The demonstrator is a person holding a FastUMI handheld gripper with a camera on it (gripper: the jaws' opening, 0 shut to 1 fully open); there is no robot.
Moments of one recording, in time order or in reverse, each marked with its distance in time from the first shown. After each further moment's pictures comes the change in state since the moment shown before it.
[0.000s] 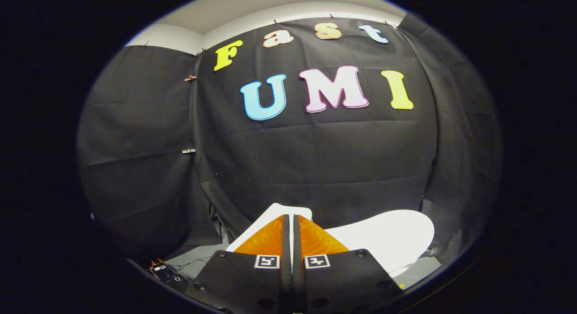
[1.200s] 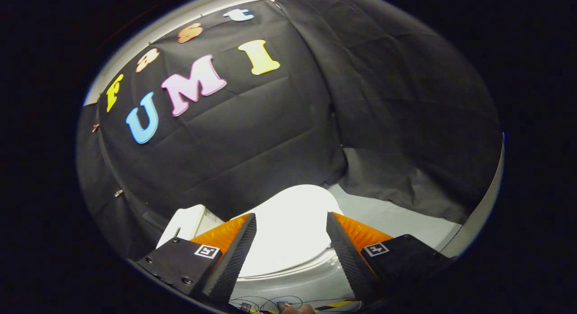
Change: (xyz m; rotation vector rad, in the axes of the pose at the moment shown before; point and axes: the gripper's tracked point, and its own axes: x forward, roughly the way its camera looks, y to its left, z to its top) arm -0.052 -0.365 -0.116 0.441 0.113 -0.453
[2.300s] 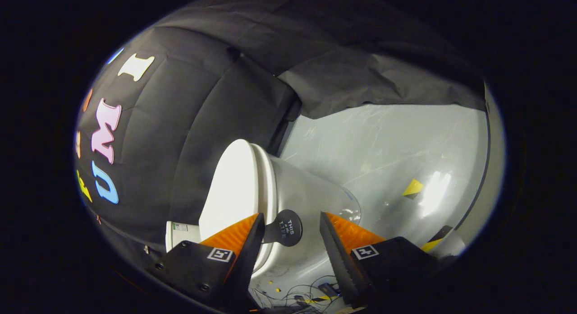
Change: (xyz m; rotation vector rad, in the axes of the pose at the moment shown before) arm 0.139 -0.152 -0.178 0.585 0.320 -0.047
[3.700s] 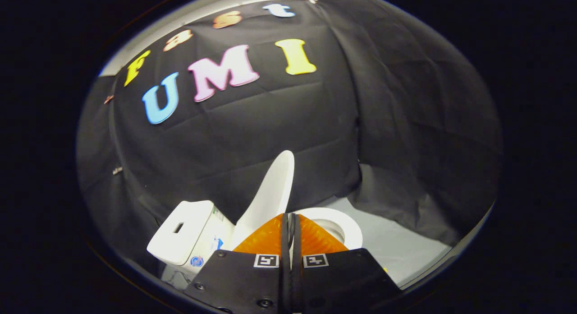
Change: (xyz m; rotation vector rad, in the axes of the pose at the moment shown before) arm -0.187 0.335 -0.060 -0.886 -0.394 0.115
